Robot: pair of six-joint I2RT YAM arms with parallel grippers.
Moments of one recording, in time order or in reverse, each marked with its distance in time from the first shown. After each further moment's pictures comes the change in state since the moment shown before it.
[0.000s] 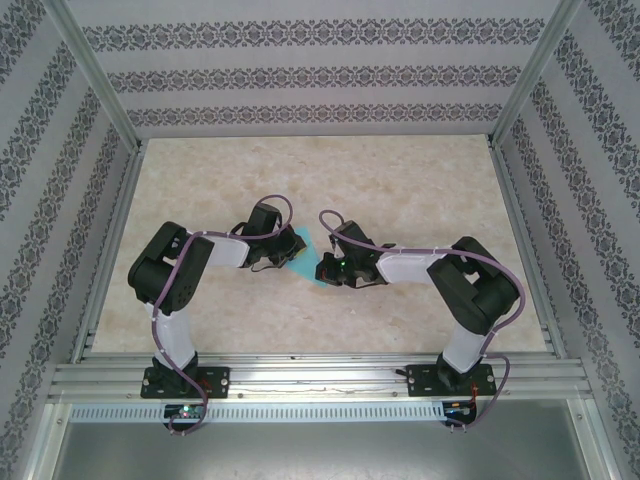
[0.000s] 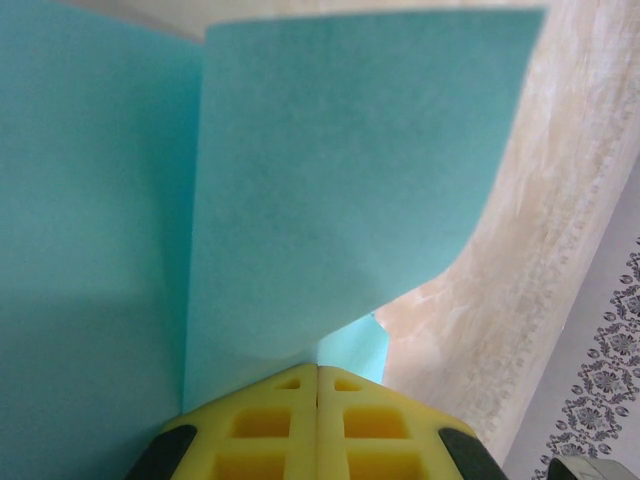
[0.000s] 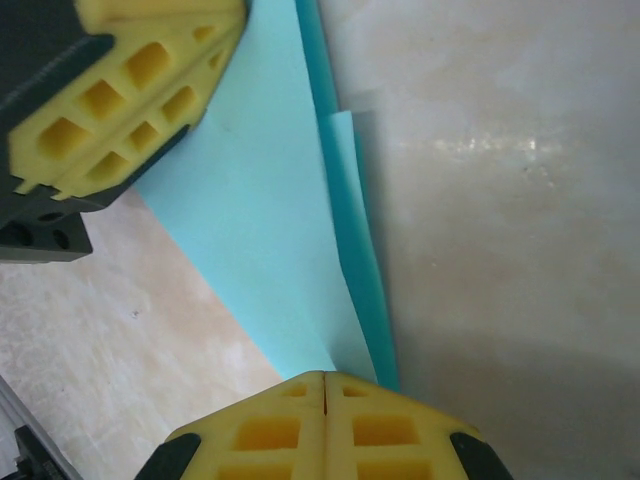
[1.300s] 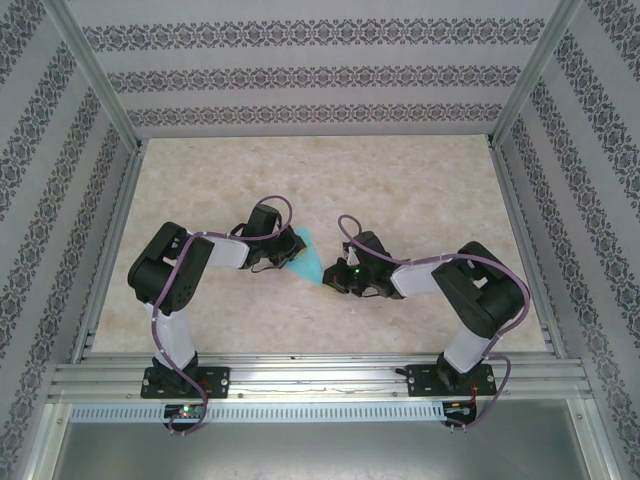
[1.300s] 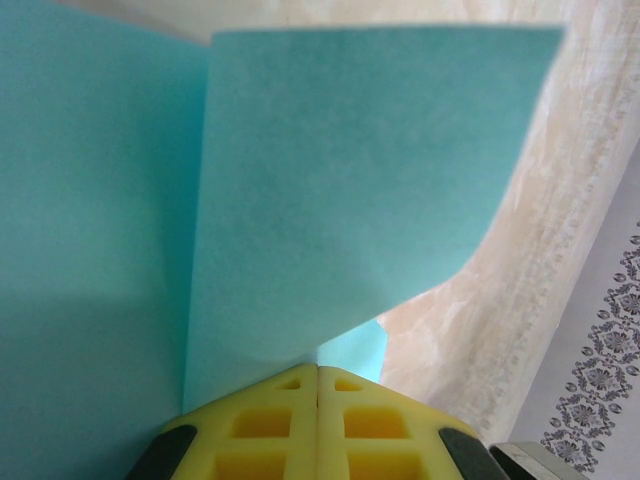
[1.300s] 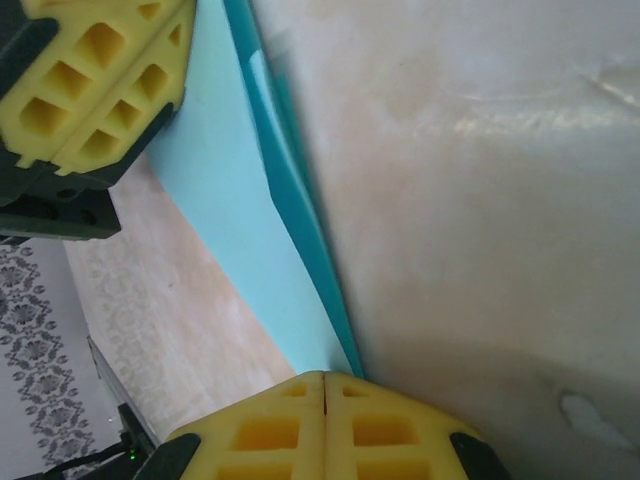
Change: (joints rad) left arm 0.000 0.000 -0.011 0.018 0.004 -0.011; right arm -0.053 -0.056 -0.206 0.295 -0.134 0.172
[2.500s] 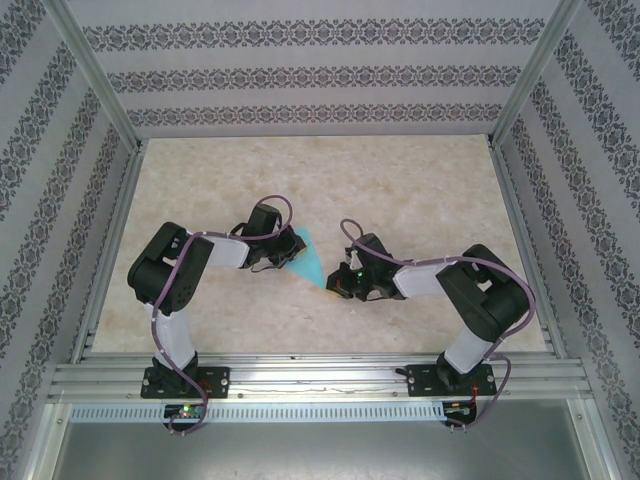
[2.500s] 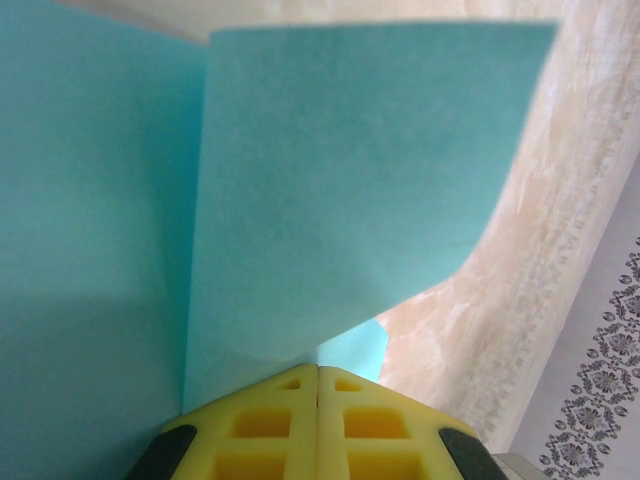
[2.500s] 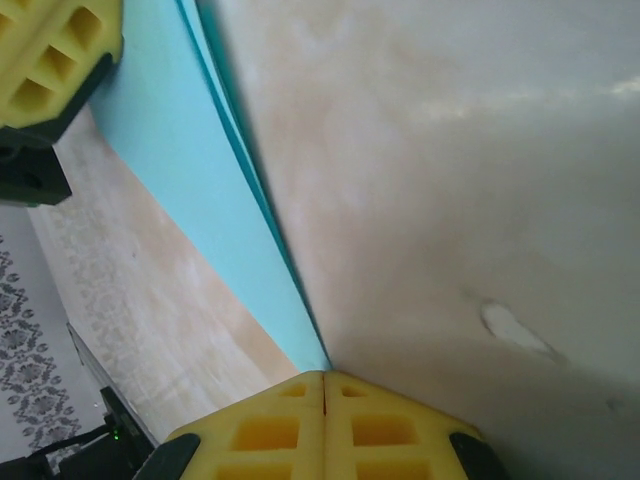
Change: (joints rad) left arm 0.000 -0.002 0.005 -0.014 -0.006 0.007; right arm -0.006 -0.029 -0.024 -0.097 -0.010 -0.036
